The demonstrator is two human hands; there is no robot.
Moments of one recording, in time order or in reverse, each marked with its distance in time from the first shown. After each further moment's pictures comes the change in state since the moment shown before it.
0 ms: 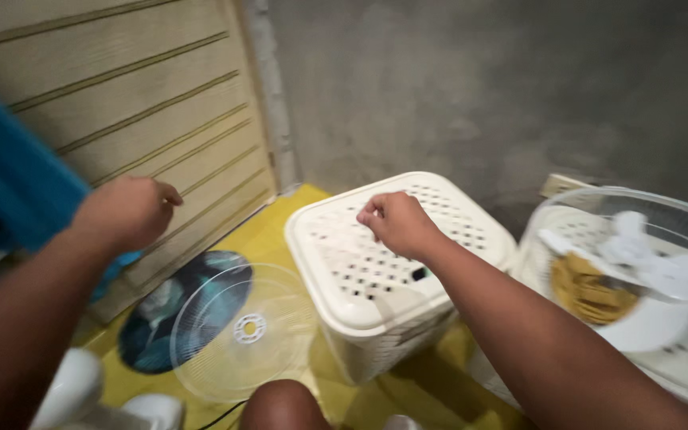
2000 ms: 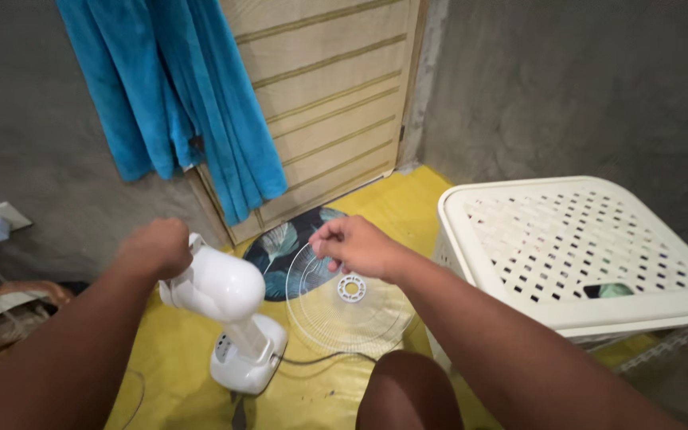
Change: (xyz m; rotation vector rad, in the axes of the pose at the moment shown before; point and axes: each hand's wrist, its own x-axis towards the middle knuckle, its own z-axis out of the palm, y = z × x) left_hand -0.123 -0.223 0.121 0.012 -0.285 -0.466; right_hand -0.001 -0.160 0.244 0.484 -0.712 -0.182
